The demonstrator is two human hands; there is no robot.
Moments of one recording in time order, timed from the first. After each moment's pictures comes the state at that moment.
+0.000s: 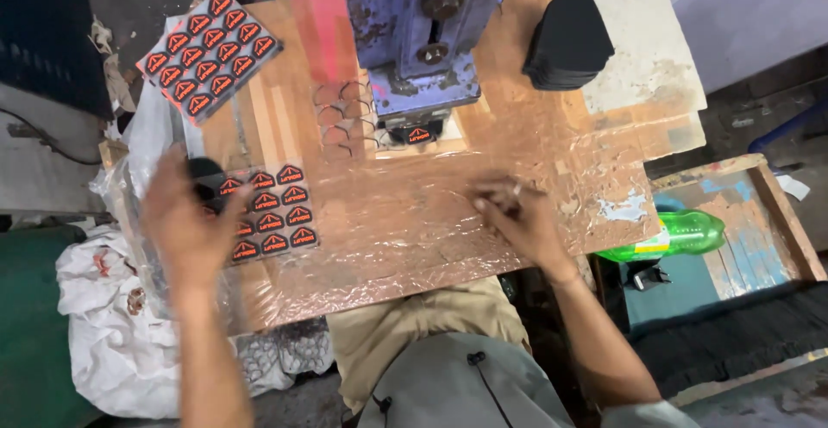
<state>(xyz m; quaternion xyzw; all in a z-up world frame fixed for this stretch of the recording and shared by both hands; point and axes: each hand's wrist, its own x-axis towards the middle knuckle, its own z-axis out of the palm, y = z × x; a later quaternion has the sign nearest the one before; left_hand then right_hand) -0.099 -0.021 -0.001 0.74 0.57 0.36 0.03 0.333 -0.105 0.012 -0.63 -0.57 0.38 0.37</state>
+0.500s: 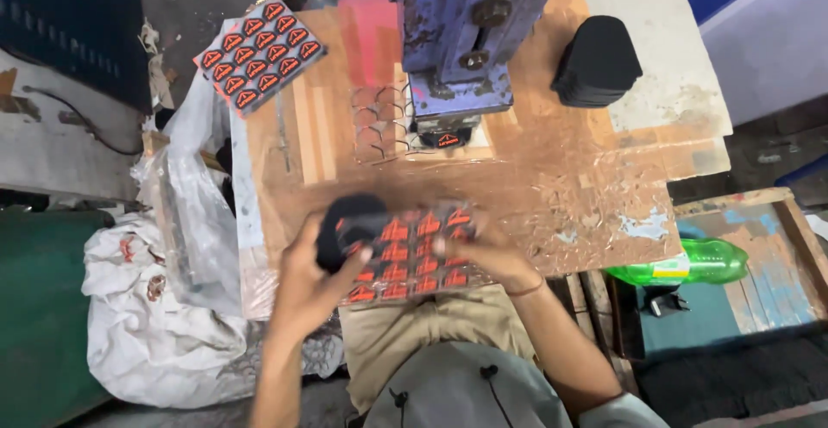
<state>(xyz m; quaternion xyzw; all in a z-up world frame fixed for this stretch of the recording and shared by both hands) -0.008 -0.110 0.073 0.59 0.50 0.42 0.48 0.270 -0.111 0.003 -0.47 -0.54 0.55 0.44</state>
